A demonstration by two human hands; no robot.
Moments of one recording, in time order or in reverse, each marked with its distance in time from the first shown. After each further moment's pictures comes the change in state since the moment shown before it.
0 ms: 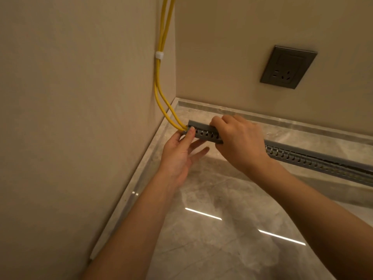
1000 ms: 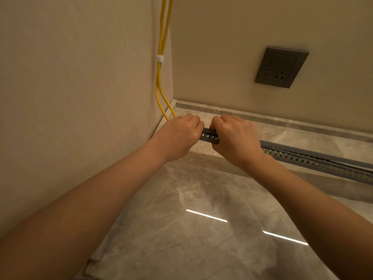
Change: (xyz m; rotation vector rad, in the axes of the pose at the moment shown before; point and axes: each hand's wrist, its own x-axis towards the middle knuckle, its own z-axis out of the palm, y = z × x) left_hand 0.021 0.047 0.011 2.361 -0.479 1.120; right_hand 0.003 0.012 0.011 -0.035 0.004 -0.004
